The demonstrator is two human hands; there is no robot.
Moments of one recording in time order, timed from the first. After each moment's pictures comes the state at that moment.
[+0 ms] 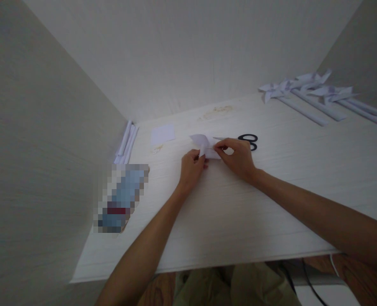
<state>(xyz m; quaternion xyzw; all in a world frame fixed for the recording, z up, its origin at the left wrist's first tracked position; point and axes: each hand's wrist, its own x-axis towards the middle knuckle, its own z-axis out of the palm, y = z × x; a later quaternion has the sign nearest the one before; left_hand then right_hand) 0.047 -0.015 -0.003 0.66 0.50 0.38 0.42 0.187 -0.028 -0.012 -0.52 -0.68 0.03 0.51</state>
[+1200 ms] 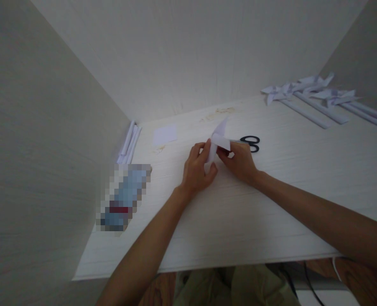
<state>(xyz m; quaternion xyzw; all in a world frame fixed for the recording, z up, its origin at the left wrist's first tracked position) 0.038 -0.021 -0.007 0.86 0.30 0.41 0.09 0.187 -0.030 -0.011 -0.51 -0.71 0.00 0.48</state>
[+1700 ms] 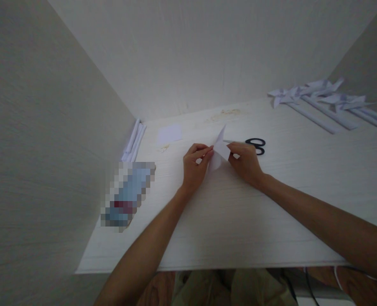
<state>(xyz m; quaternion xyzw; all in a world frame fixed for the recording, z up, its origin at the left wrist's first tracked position) 0.041 -0.015 0.001 0.72 0.37 0.53 0.26 0.191 -0.027 -0.013 -0.48 -0.74 0.03 0.48</state>
